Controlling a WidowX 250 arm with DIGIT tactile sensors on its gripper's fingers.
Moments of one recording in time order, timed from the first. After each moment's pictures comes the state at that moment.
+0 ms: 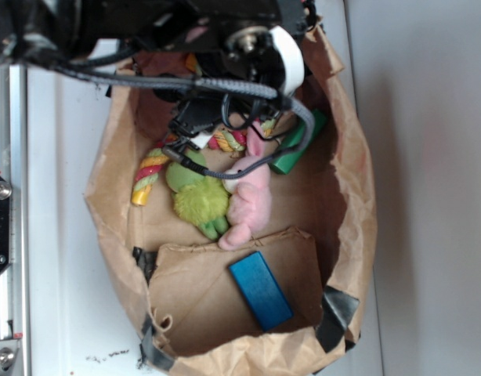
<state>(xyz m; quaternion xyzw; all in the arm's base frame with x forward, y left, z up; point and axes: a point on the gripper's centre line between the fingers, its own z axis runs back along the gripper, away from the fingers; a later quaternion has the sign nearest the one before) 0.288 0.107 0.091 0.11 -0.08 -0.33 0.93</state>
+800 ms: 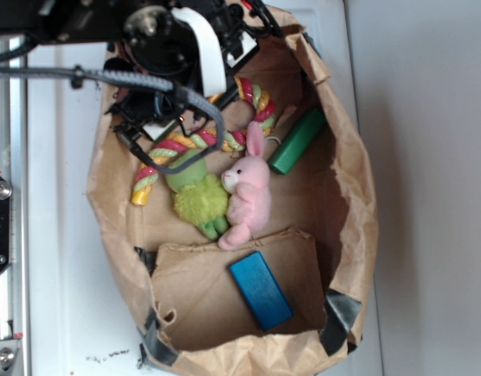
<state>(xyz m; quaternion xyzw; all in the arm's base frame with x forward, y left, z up) 0.265 0.112 0.101 0.13 -0.13 -0.39 0.90</state>
